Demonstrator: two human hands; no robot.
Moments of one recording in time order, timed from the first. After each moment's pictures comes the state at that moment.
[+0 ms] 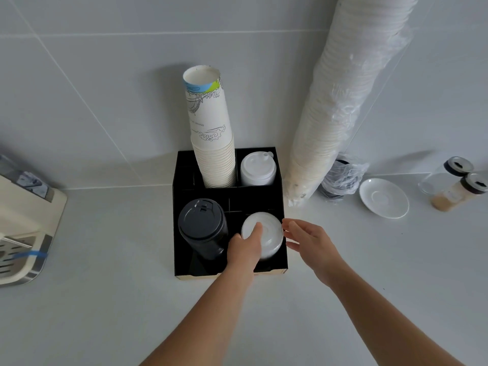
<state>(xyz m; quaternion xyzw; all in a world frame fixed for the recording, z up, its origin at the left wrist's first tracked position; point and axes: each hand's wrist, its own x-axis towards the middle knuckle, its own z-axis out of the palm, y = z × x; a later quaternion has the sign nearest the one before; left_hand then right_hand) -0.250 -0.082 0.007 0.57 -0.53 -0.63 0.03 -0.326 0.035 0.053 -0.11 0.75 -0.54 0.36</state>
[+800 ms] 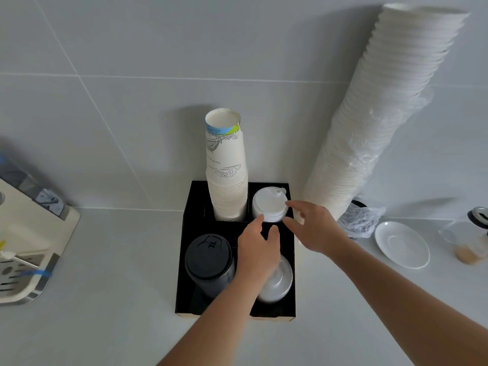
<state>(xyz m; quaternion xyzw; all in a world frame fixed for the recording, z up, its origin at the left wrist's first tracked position) -0.285 -0.108 0.078 0.42 -0.72 -0.54 0.14 -0.412 -0.037 0.096 -0.36 0.87 -0.26 0.21</state>
